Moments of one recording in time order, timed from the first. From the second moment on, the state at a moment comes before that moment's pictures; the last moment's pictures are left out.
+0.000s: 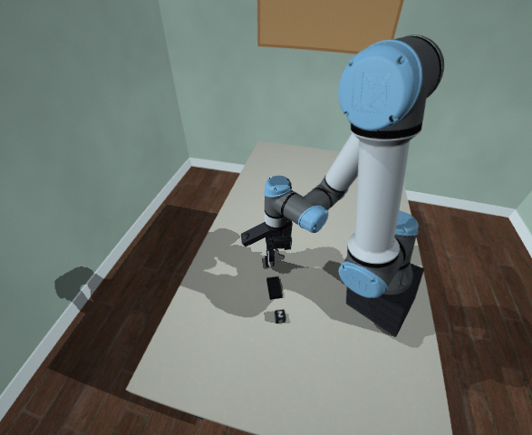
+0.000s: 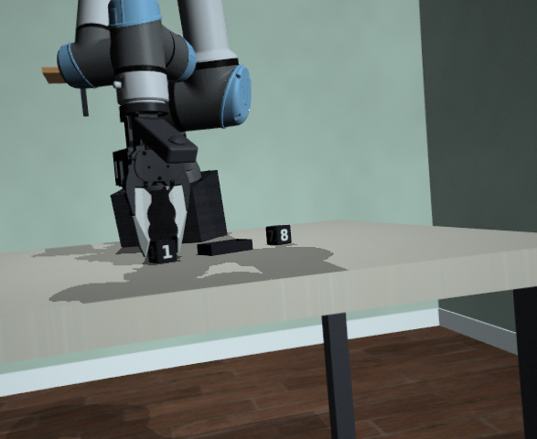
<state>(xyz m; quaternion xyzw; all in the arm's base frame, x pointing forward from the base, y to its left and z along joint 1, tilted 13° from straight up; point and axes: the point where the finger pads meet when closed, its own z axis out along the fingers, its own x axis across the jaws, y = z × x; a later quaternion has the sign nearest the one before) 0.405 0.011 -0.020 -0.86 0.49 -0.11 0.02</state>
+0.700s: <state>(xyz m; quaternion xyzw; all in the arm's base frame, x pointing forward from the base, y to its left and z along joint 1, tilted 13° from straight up) 0.405 0.011 -0.020 -0.86 0.49 -0.11 0.02</state>
